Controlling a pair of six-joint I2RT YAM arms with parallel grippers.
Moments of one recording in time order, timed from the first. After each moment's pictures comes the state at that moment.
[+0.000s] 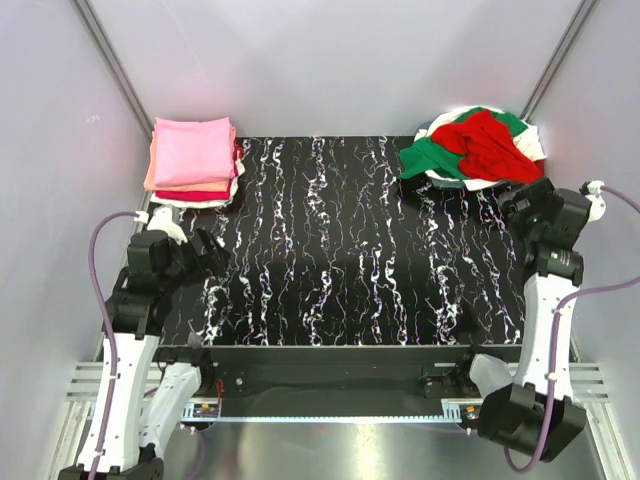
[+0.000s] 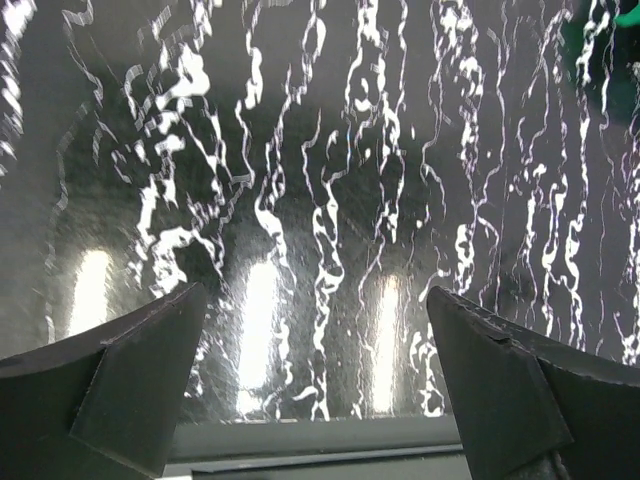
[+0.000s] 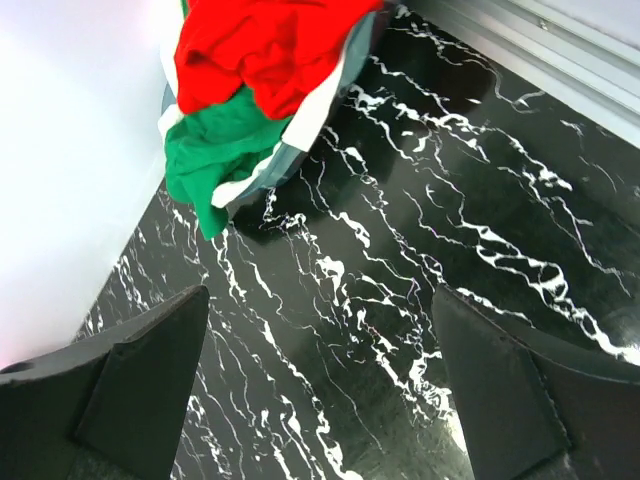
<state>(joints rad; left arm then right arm) -0.06 0.64 0.86 -0.84 0.10 -0.41 -0.36 0.96 0.97 -0.47 0.02 0.72</state>
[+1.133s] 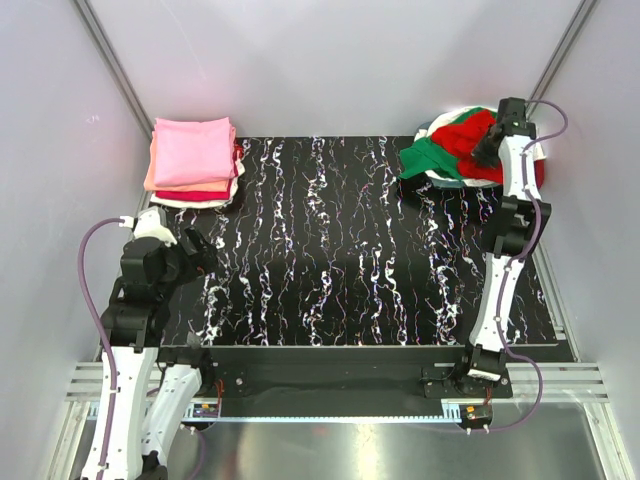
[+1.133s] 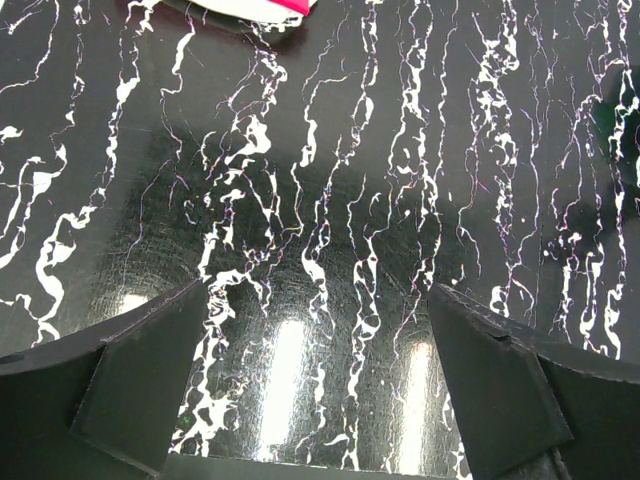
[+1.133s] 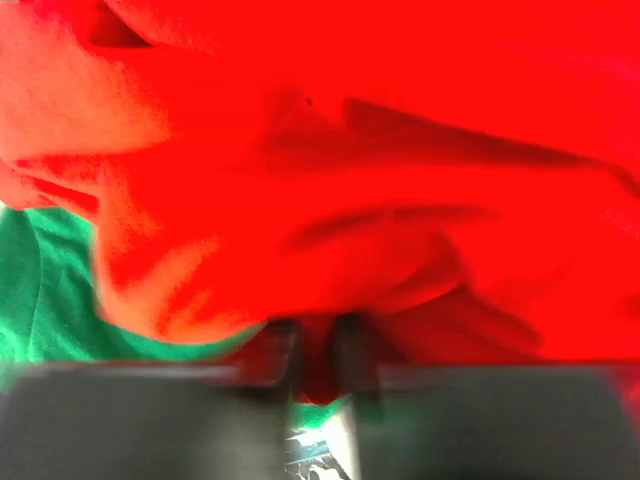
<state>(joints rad) -0.04 0.57 0.86 -0.79 -0.04 -0.37 -0.21 2.54 2.55 -0.92 -0.02 0.46</state>
